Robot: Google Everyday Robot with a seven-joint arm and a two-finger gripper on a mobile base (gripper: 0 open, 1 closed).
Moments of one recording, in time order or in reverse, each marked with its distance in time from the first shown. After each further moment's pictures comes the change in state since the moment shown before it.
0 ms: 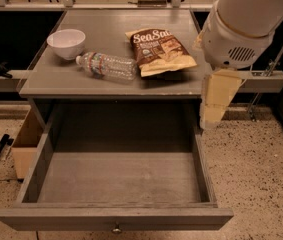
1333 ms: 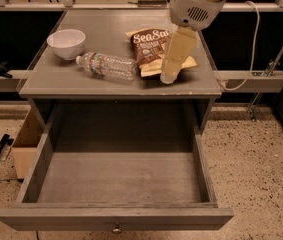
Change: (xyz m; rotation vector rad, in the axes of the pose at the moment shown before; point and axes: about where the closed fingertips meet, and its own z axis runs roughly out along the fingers) arm -0.059 -0.100 0.018 0.039 -0.165 0.052
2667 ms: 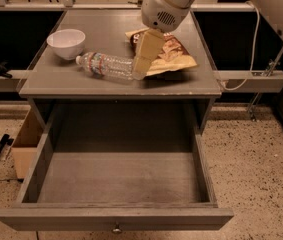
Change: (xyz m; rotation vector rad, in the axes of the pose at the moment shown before) arm -0.055 -0.021 0.046 -0.041 -0.140 -0.037
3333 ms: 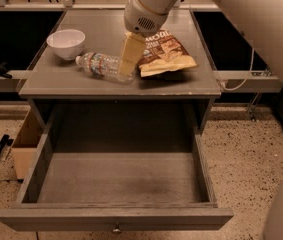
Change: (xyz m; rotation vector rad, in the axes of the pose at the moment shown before) arm -0.026 -0.008 0.042 -0.054 -0.026 -0.018
